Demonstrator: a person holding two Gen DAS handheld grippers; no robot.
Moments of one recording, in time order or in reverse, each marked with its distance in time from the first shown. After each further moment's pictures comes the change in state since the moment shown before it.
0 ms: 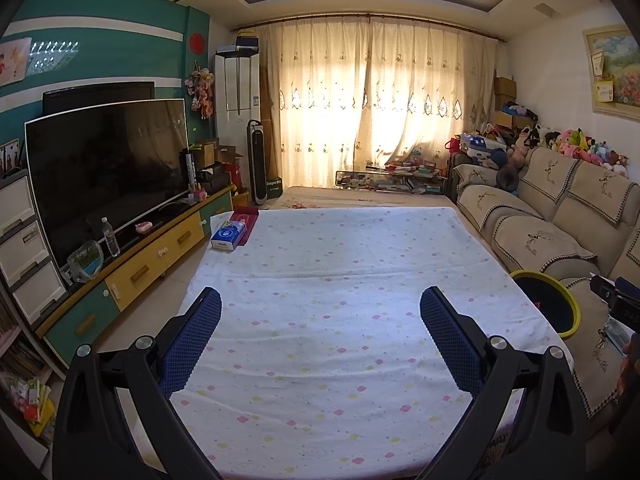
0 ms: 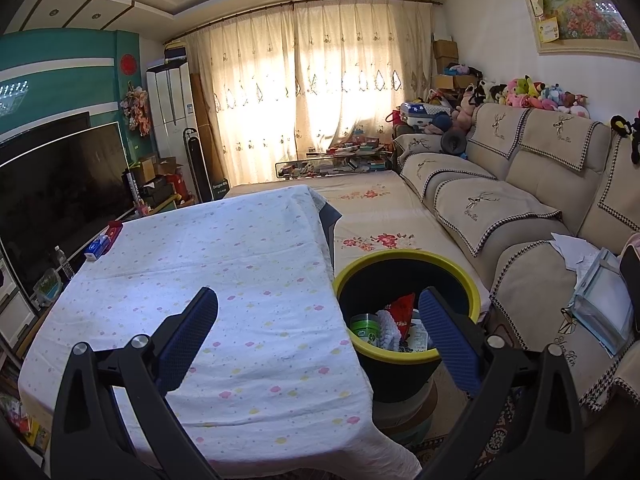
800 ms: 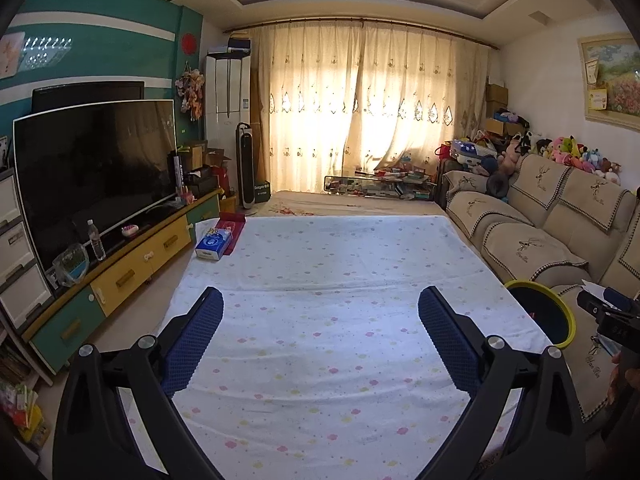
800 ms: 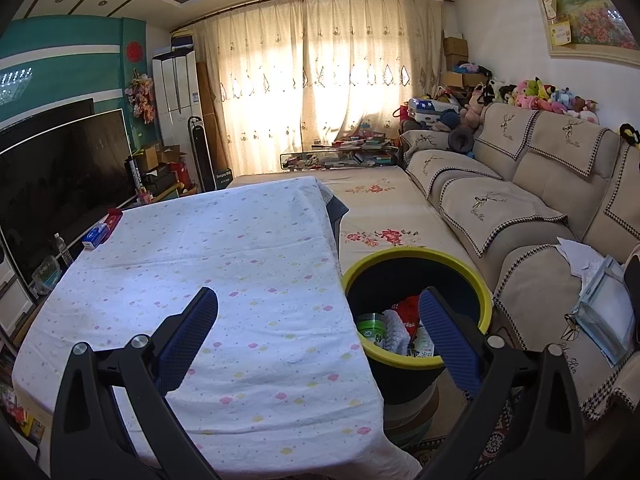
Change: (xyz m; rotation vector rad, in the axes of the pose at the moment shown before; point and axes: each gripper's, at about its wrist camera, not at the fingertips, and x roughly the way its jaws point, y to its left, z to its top) left arm 0.032 0.007 0.014 -0.016 -0.004 -0.052; right arm 0.022 0.010 0.005 -0.032 0.028 0.006
